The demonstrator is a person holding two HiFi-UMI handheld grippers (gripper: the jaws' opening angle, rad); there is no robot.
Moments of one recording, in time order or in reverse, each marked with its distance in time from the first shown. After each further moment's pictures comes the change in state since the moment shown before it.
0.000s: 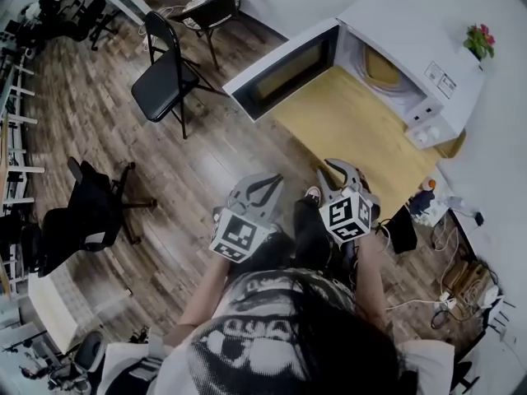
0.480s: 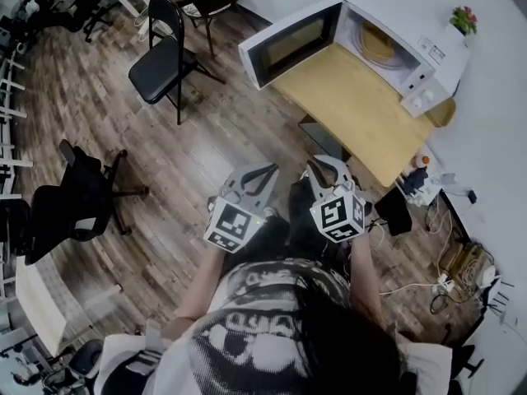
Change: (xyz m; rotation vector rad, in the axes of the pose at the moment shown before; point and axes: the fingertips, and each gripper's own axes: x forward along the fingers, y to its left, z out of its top) left arm -0.098 -0.047 -0.034 -0.012 -0.083 -0.003; right arm -0.069 0.117 0.040 -0.034 -0.070 -0.022
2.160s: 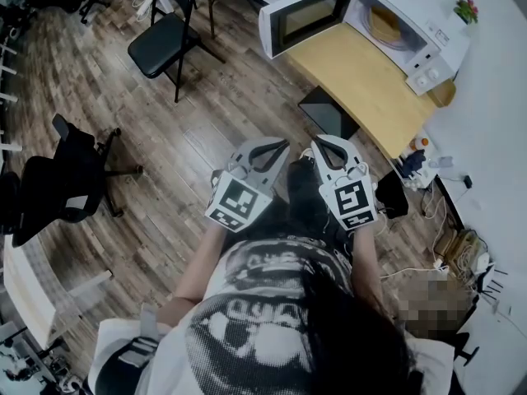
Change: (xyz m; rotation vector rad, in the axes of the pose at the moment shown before) left arm -0.063 -0.021 -0.012 0.023 -0.082 -0.044; right arm -0.038 0.063 0.055 0.100 -0.154 -0.007
